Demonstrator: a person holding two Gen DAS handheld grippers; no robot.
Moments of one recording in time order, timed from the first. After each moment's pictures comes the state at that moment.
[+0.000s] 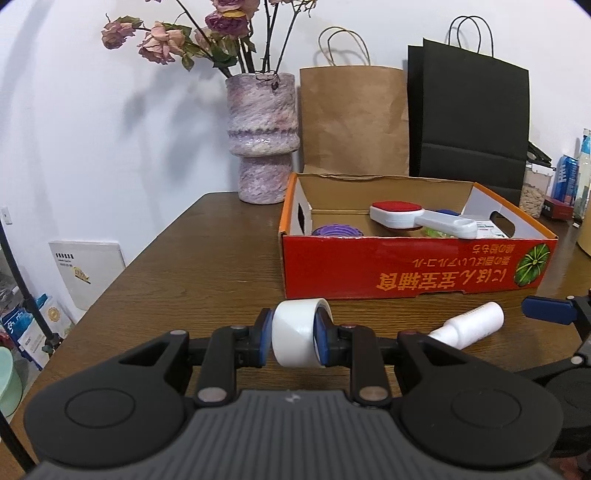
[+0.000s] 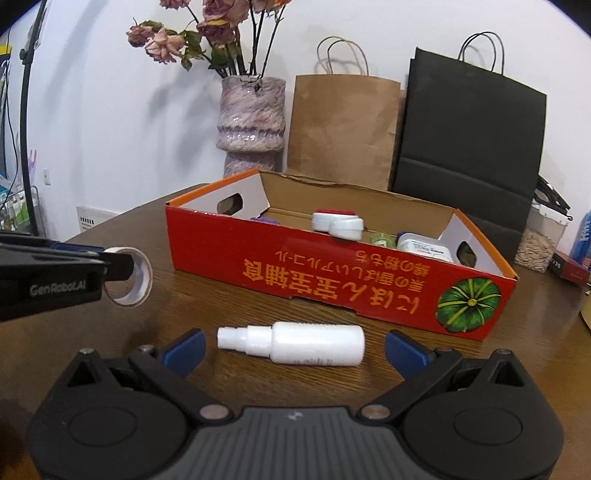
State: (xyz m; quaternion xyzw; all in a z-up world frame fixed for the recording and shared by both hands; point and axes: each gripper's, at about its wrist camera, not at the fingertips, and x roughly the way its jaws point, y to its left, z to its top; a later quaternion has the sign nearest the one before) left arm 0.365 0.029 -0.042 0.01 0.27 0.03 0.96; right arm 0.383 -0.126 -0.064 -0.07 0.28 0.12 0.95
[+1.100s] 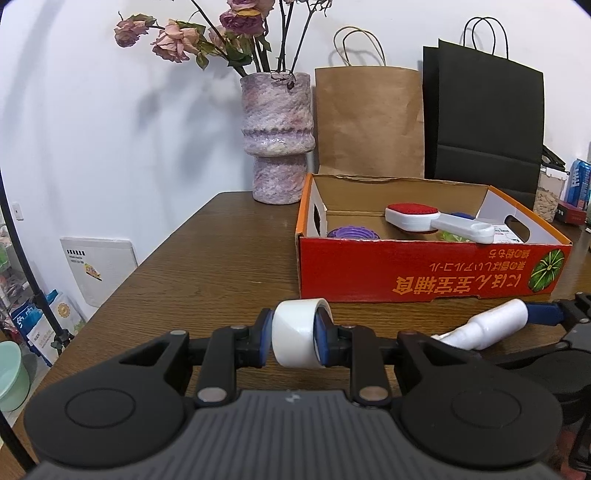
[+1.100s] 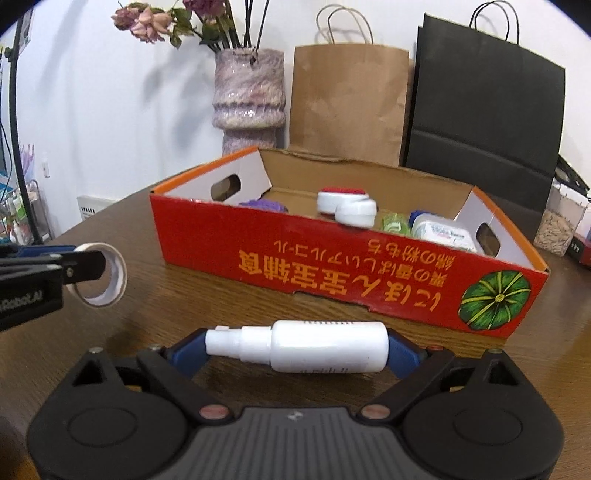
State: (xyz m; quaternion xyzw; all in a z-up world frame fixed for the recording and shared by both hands) left arm 0.367 0.033 -0.043 0.01 0.26 0.05 0.96; right arm 0.412 -0.125 -0.071 -0.05 0.32 0.13 0.94
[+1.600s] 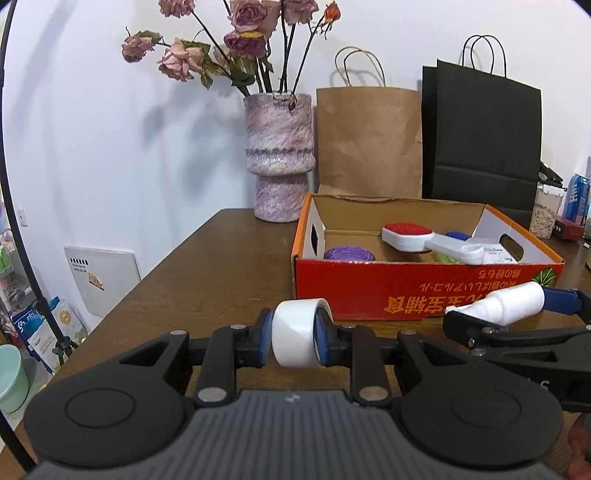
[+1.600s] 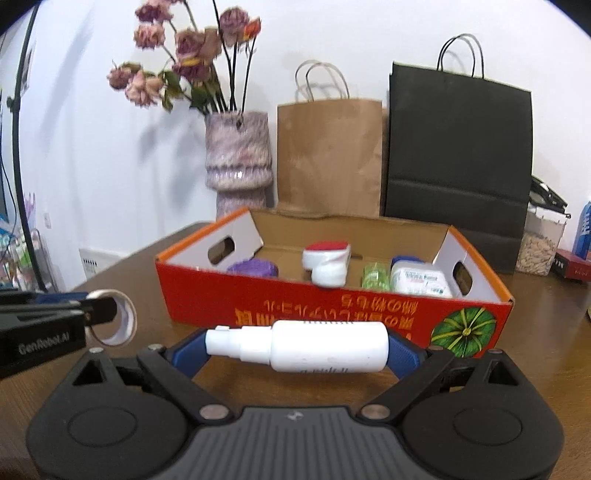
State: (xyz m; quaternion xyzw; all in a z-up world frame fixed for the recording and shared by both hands) left arm 0.357 0.026 -0.029 0.00 0.24 0.06 0.97; right arm 0.393 -0.144 -0.042 -0.01 0.24 0.12 0.96
